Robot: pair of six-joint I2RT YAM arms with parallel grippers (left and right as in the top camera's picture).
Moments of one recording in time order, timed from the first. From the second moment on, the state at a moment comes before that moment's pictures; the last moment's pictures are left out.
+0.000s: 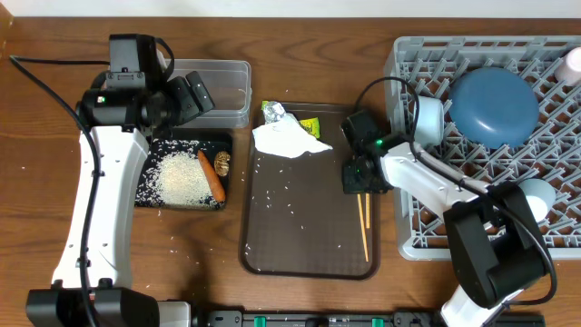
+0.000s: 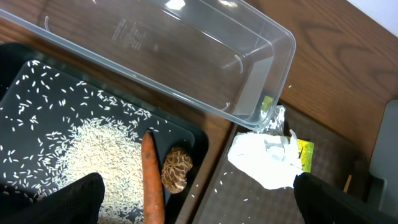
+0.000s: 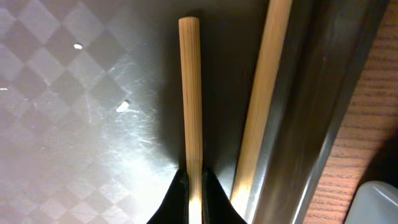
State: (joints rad) left arm 0.02 1.53 1.48 -0.97 0.10 -0.45; right arm 0.48 1.84 1.10 -0.69 -0.01 0.44
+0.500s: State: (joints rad) left arm 0.02 1.53 1.48 -0.97 0.10 -0.45; right arm 0.25 1.59 1.43 -0.89 -0.01 0.28
